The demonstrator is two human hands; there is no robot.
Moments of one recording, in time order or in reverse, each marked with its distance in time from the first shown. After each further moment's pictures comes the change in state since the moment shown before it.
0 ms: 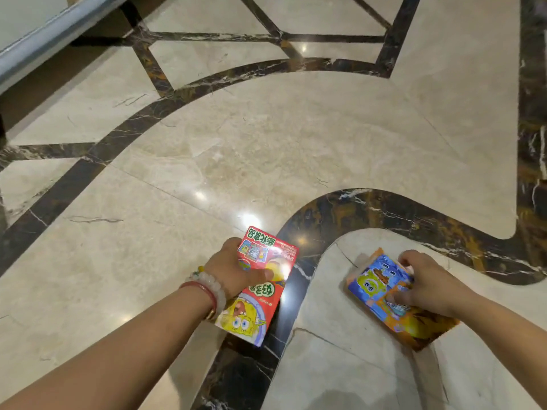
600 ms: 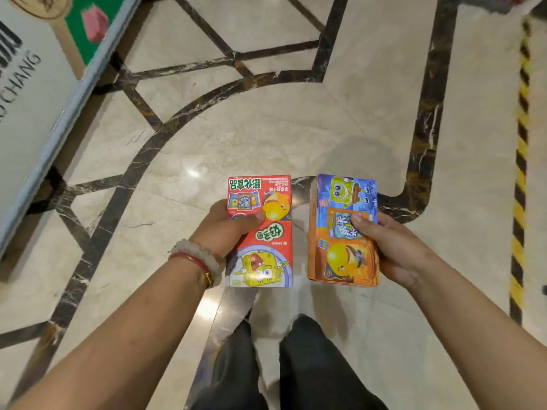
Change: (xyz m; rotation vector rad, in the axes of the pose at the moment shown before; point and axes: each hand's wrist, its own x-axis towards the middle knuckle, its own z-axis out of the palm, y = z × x) left_hand -0.213 0.248 -0.065 -0.538 -0.118 -0.084; right_hand -0.234 -0.069 -0.198 1.603 -0.151 0.151
